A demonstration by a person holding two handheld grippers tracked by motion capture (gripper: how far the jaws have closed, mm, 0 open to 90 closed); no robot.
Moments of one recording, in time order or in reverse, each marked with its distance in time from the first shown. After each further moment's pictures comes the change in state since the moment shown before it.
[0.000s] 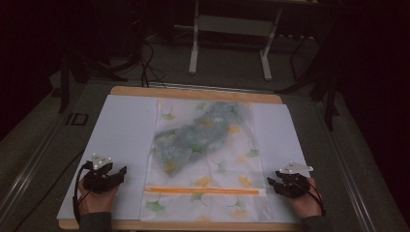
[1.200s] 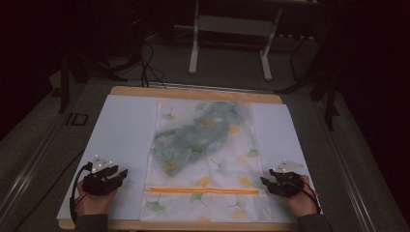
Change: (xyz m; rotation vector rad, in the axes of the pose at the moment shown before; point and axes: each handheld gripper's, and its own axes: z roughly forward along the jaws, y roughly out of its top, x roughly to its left) left arm -0.001 -0.002 -0.010 -0.001 -0.101 0.077; right arm 0.017 0.018 -0.001 -0.011 0.040 -0.043
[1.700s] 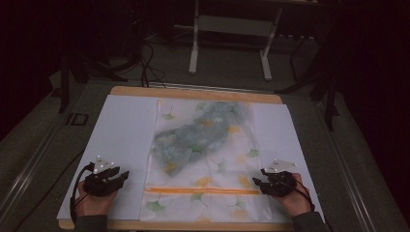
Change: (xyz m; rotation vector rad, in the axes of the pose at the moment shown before) left arm -0.003 -0.001 0.001 0.024 -0.025 0.034; right arm 0.019 0.018 0.002 -0.010 0.054 -0.064
